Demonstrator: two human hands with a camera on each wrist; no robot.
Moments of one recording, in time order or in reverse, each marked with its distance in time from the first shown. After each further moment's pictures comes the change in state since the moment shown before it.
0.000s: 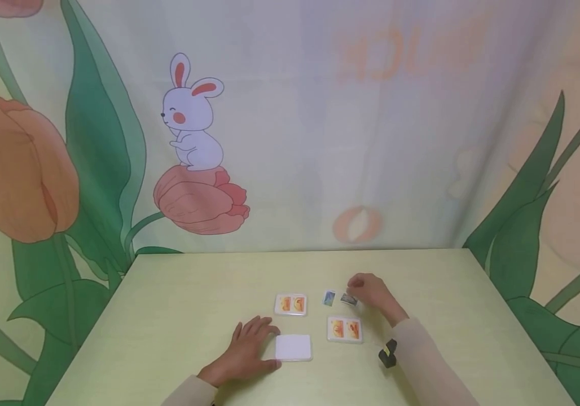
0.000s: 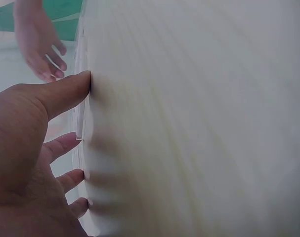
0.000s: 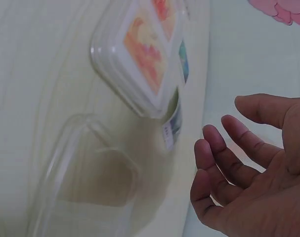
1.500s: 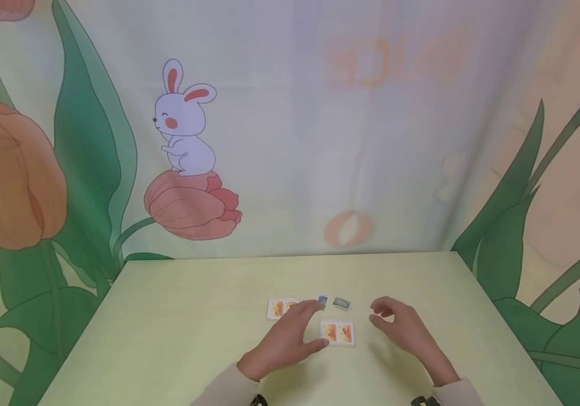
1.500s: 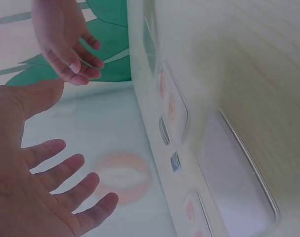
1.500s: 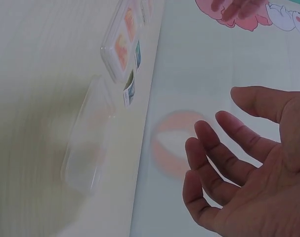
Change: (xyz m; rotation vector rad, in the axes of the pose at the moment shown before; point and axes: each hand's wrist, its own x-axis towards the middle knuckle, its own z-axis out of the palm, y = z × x) left_hand 0.049 0.115 -0.015 0.036 0.151 0.218; right_hand -0.107 0.015 -0.042 -0.050 0.141 -0.125
